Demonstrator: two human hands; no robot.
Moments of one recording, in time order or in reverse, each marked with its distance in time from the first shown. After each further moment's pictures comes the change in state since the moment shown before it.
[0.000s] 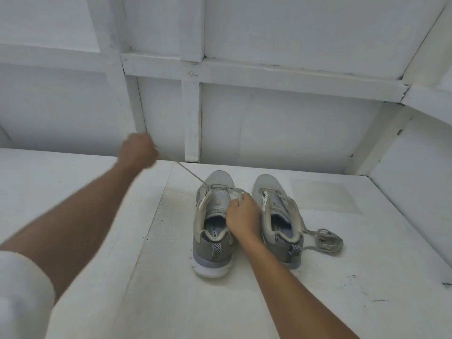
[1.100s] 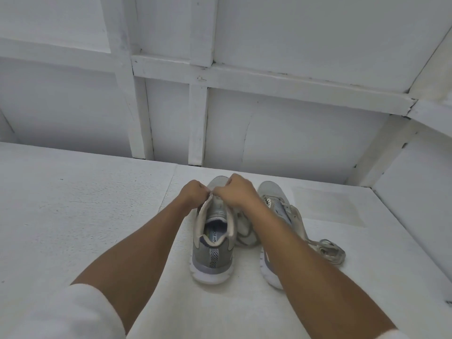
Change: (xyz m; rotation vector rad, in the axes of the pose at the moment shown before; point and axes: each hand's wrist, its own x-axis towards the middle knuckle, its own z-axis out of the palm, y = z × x) left_hand -0.062 0.068 0.093 -0.738 -0.481 -0.114; right_hand 0.057 -0.046 -0.005 -0.269 -0.356 -0.070
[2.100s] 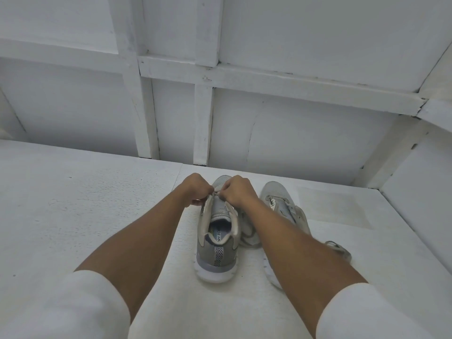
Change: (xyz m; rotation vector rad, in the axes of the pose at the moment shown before) left_hand 0.000 0.014 -0.020 0.034 -0.066 -0.106; right_hand 0.036 0.012 0.023 -0.086 0.010 -0.083
